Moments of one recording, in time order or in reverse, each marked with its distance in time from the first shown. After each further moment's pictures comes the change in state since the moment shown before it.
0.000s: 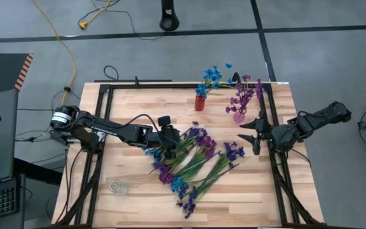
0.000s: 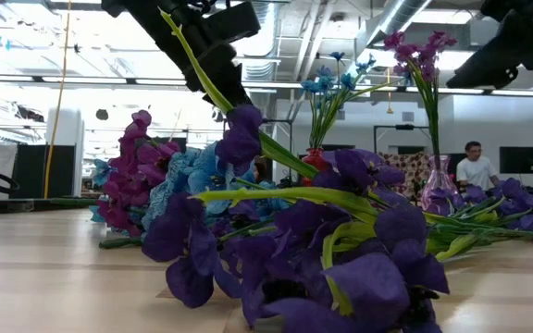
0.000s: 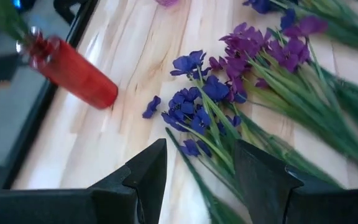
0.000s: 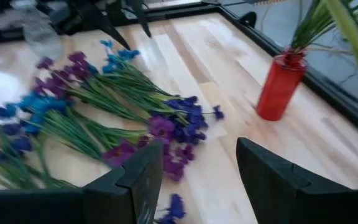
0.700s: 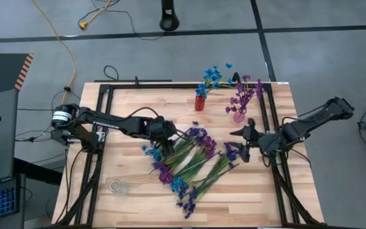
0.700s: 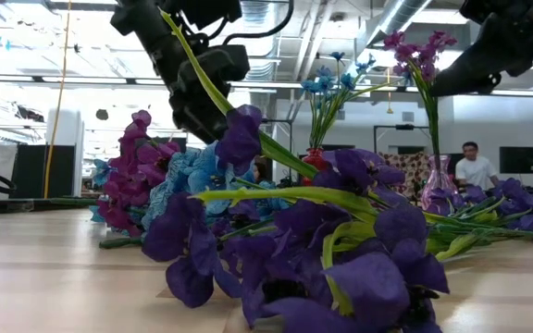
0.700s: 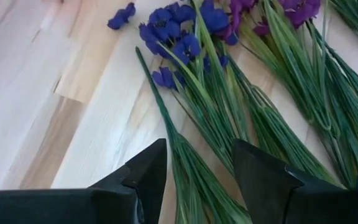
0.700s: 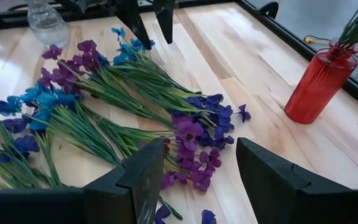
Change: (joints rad) left arm 0.124 0.000 0.000 -0.193 0.302 -0.292; right arm 0.024 0.270 -0.023 0.244 0.001 0.007
